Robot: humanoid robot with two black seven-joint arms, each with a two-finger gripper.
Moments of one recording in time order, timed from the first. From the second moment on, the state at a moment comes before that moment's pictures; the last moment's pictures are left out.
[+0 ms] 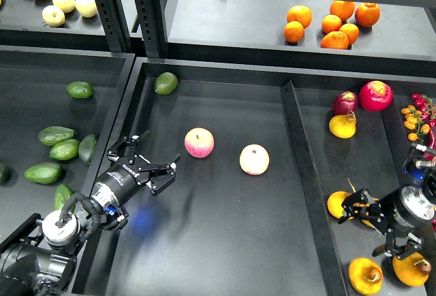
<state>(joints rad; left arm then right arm) -0.25 0.00 -1.28 -0.73 -0.24 -0.49 0.49 1.12 -0.66 -0.40 1.05 0.08 0.58 -0.49</state>
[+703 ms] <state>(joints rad) -0.25 0.00 -1.28 -0.72 -0.24 -0.49 0.49 0.75 -0.66 0.27 1.07 0.35 0.58 -0.49</state>
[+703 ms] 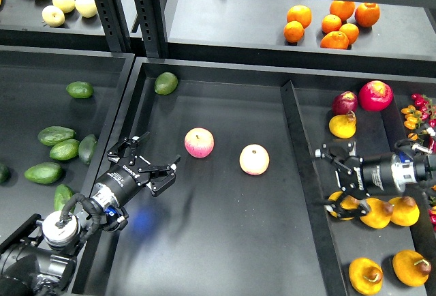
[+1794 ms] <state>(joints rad) -0.25 0.00 -1.42 -0.74 -0.24 -0.49 0.49 0.05 -0.03 1.29 1.04 0.45 0.58 -0.49</state>
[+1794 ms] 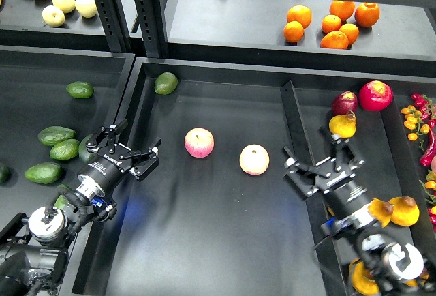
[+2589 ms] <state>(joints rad) -0.18 0.00 -1.37 -0.90 -0.25 -0.49 0.48 -0.02 0.02 1.24 1.11 0.46 0.58 -0.49</state>
